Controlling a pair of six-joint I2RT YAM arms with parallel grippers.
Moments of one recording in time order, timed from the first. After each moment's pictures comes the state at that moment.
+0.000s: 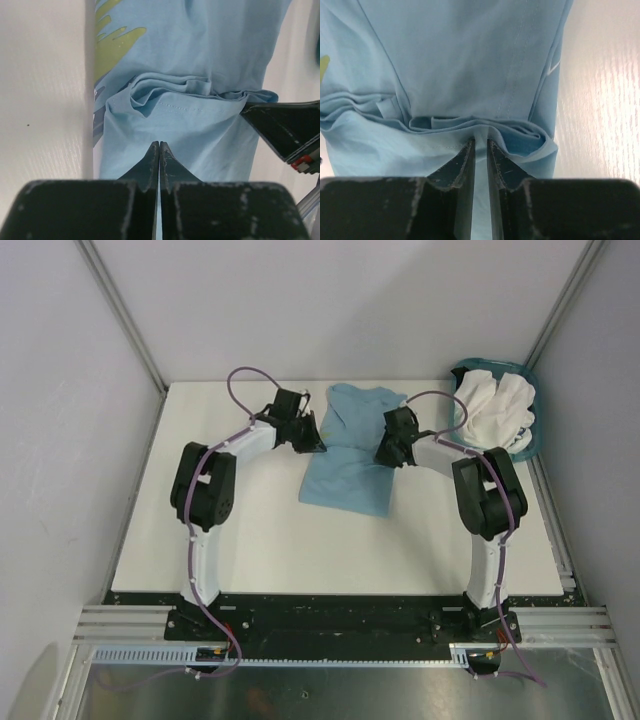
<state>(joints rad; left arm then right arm) -0.39 2.12 1.60 -0.31 0.32 -0.56 0.38 2.01 1.34 -0.21 0.06 0.70</state>
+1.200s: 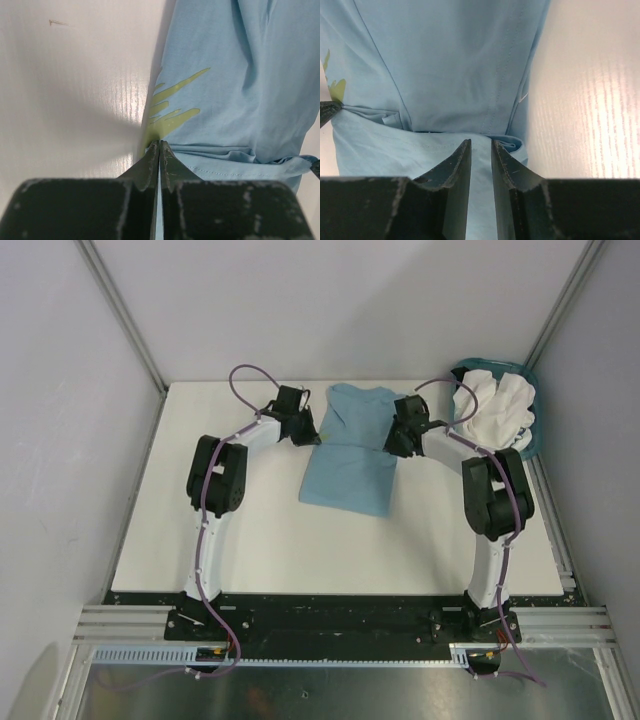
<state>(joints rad) -0.35 2.34 1.80 -0.31 0.21 -0.57 0.33 2.00 1.42 -0.28 0.06 0.62</state>
